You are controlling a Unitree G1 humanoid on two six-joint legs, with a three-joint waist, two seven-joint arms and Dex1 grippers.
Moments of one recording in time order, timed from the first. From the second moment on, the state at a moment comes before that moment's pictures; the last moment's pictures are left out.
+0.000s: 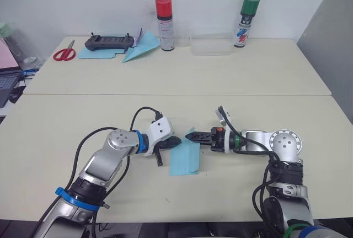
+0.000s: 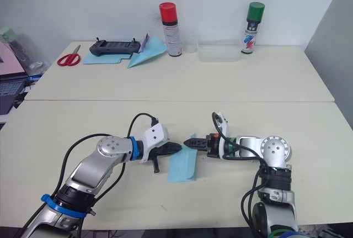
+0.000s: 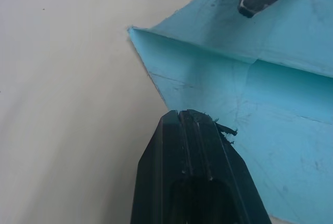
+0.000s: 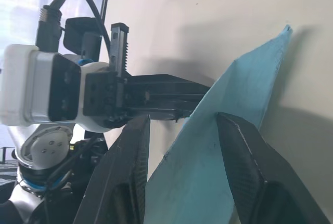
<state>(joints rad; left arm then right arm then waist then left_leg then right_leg) -0.35 0.59 -0.29 -0.10 -0.11 0.45 -0.95 -0.55 -0.09 -0.30 0.03 1.02 1.58 0.17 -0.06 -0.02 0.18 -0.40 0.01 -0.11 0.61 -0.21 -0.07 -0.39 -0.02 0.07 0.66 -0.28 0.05</state>
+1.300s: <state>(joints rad) -0.36 0.59 -0.29 -0.09 -0.11 0.43 -0.95 -0.56 -0.11 -0.33 0.03 1.13 1.61 0.18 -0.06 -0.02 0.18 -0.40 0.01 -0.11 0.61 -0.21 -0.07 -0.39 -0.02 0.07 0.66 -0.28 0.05</state>
